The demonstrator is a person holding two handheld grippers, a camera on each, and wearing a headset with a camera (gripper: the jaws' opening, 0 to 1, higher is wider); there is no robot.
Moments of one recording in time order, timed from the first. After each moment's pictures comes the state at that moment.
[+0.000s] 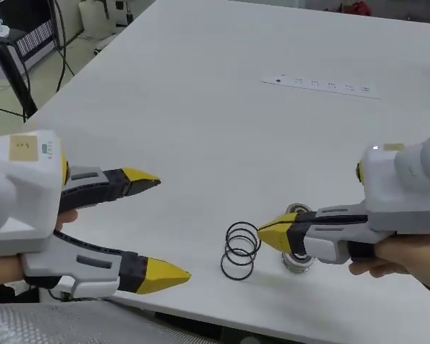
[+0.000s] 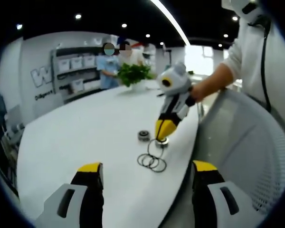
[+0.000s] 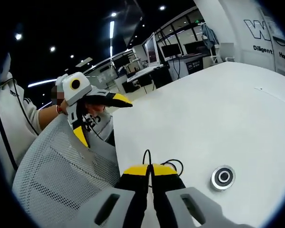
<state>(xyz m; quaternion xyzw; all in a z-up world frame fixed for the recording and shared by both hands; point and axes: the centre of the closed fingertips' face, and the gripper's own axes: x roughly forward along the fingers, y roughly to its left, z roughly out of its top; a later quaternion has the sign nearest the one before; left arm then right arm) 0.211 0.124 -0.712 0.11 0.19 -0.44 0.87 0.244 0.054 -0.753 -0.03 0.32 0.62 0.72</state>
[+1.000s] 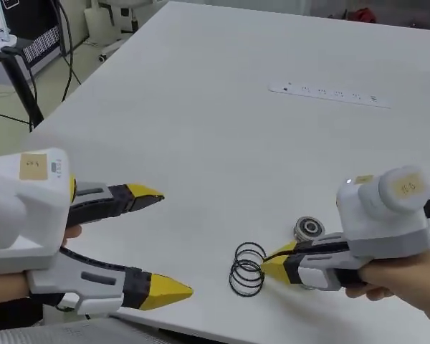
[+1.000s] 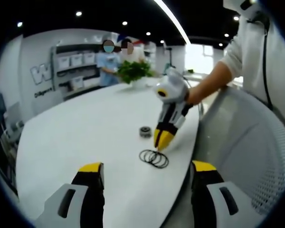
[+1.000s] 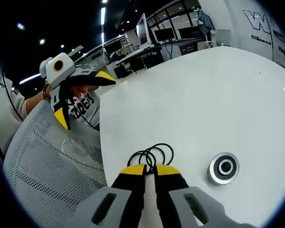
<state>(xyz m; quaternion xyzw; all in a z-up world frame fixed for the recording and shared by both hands) 0.214 0.132 -0.720 0.11 0.20 -0.44 0.87 0.256 0.046 -0.795 -0.07 0.37 0.59 0.72</state>
